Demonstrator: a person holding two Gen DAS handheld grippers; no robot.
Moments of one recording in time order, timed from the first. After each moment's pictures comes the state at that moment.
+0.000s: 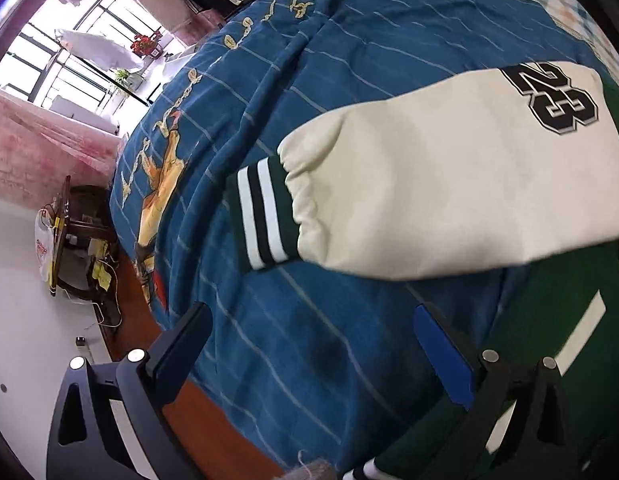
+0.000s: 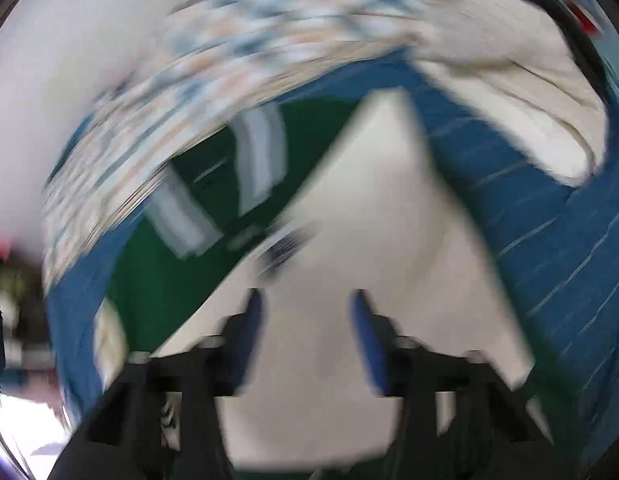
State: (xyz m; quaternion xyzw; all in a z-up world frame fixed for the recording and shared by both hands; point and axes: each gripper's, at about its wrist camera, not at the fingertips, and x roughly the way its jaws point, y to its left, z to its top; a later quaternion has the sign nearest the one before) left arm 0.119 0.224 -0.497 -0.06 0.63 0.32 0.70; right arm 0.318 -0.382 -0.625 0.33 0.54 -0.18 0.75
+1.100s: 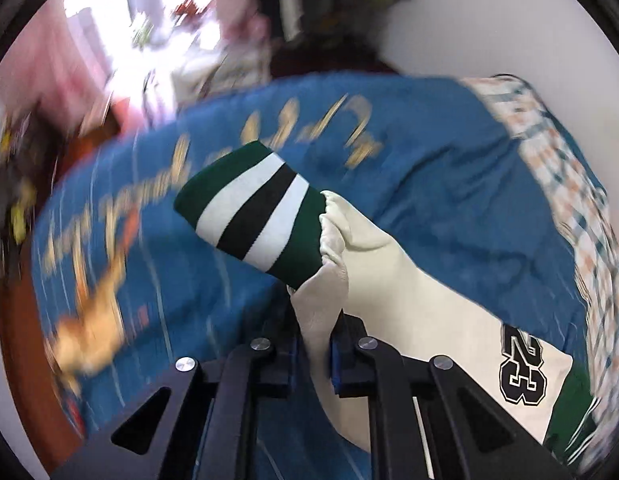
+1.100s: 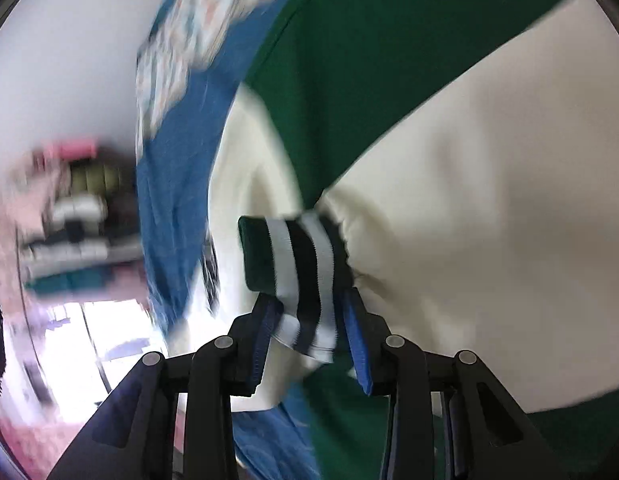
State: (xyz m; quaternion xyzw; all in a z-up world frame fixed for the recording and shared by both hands) left arm 0.230 0.413 -0.441 -0.25 0.45 0.34 0.79; right arm 0.362 -0.049 -0.700 0.39 0.64 0.11 0.66
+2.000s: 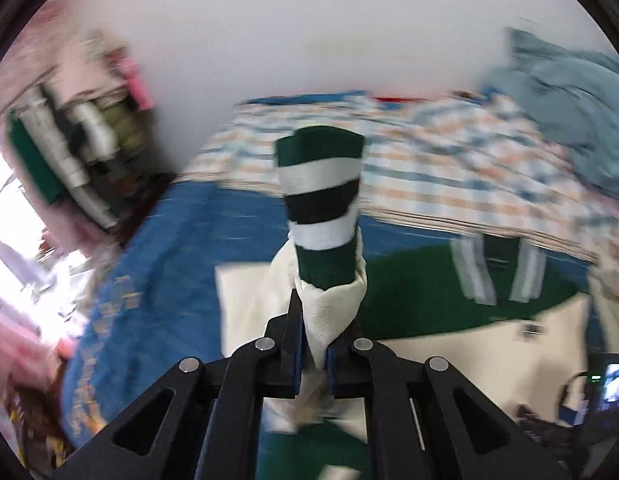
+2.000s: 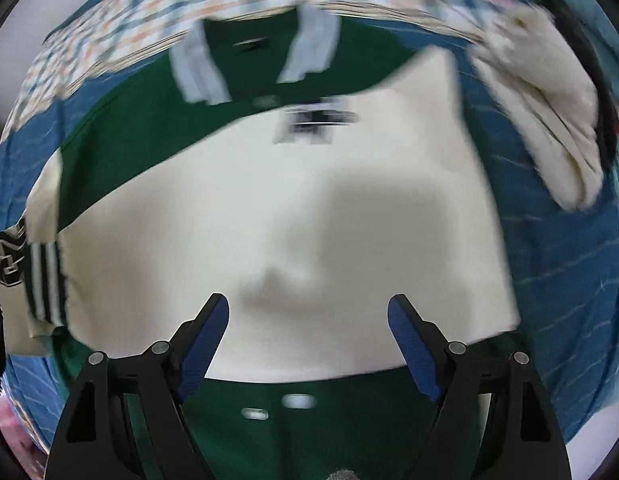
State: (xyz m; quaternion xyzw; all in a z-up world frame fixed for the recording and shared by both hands) left arm 0.286 0.002 -0.321 0.06 0.43 0.05 0.90; right arm 0.281 -0.249 -0.634 0.13 0.64 -0.13 0.74
